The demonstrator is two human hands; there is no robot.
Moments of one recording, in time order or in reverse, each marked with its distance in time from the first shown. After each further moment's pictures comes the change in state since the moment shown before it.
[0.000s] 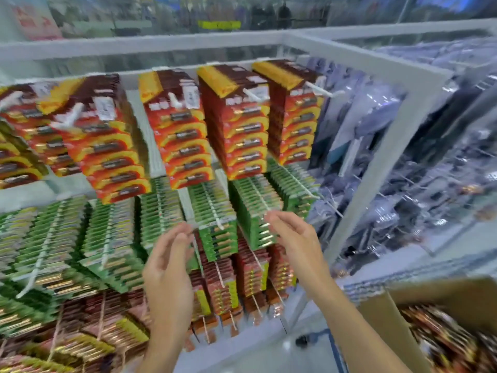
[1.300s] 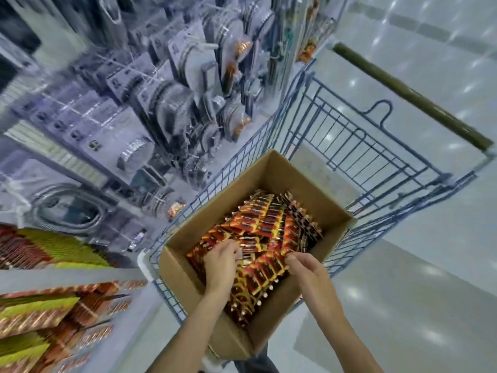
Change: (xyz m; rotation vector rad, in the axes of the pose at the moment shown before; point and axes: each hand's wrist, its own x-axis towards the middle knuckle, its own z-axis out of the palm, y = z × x) left_hand -0.306 -0.315 0.435 0.578 -0.790 -0.796; right_hand -0.149 0.230 -0.489 0.018 0.715 0.722
